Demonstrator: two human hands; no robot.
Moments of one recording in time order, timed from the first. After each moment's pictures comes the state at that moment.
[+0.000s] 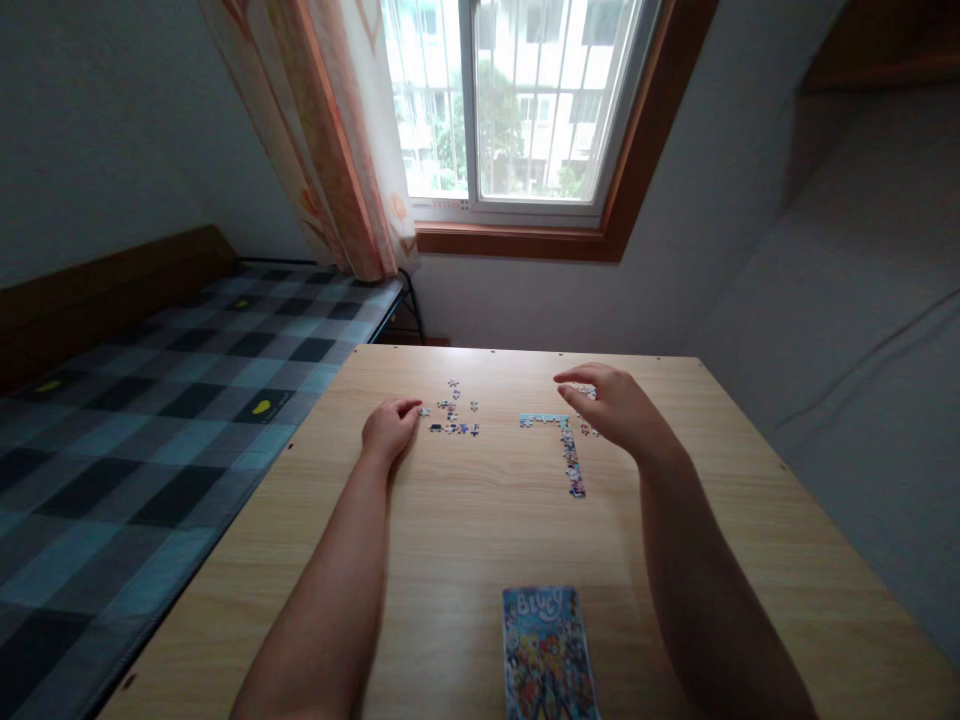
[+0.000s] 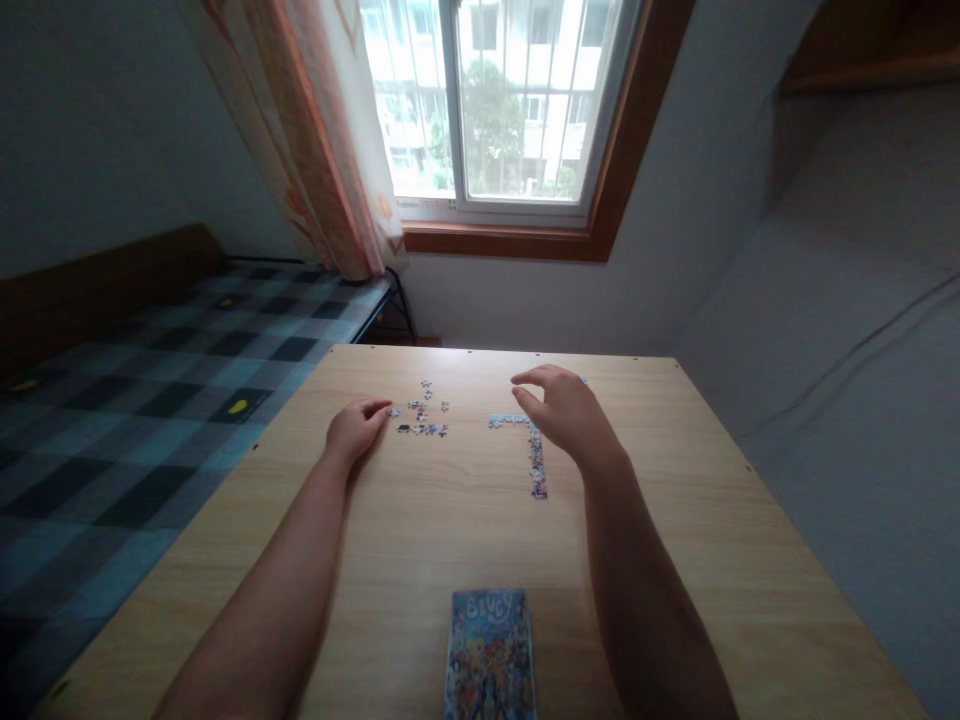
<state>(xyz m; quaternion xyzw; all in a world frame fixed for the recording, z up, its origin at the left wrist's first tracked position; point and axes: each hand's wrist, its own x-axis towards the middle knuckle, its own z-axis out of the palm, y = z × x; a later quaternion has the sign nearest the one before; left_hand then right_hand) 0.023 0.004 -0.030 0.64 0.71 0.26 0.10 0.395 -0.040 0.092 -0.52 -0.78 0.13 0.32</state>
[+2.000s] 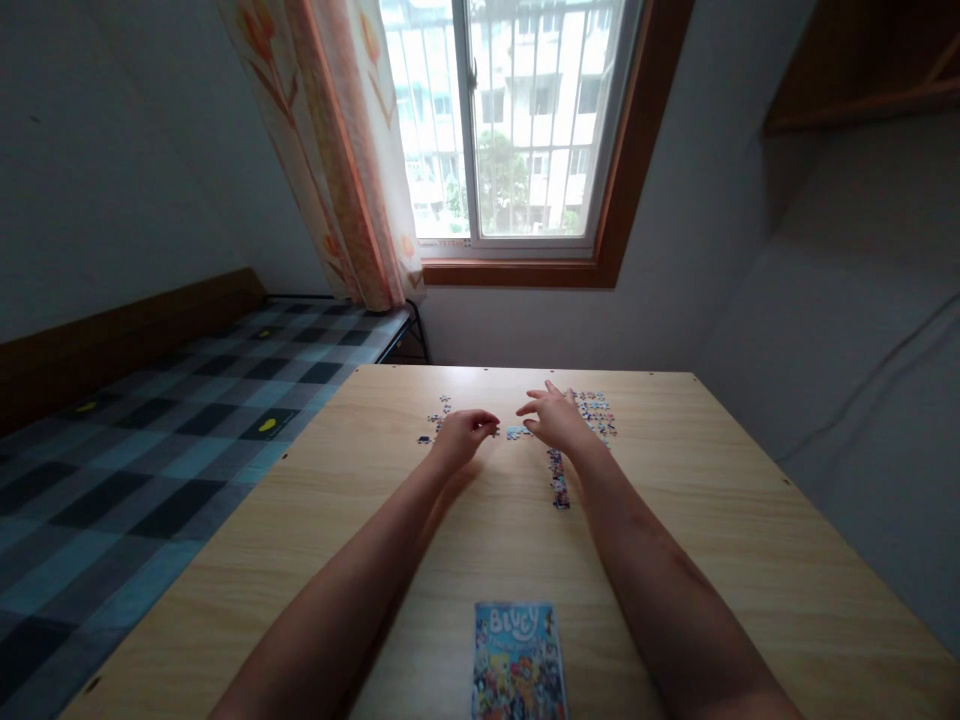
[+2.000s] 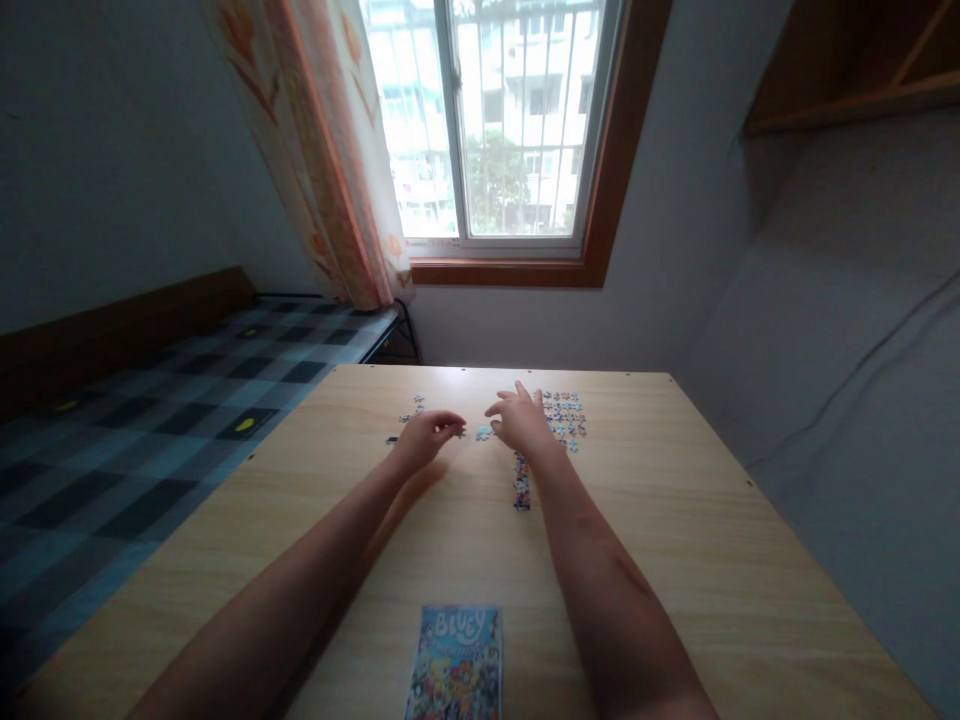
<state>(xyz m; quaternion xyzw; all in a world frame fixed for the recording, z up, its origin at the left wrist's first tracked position) 0.159 0.000 -0.014 0.75 0.54 0.33 0.19 0.374 0.012 0.013 -0.56 -0.81 0.12 0.15</state>
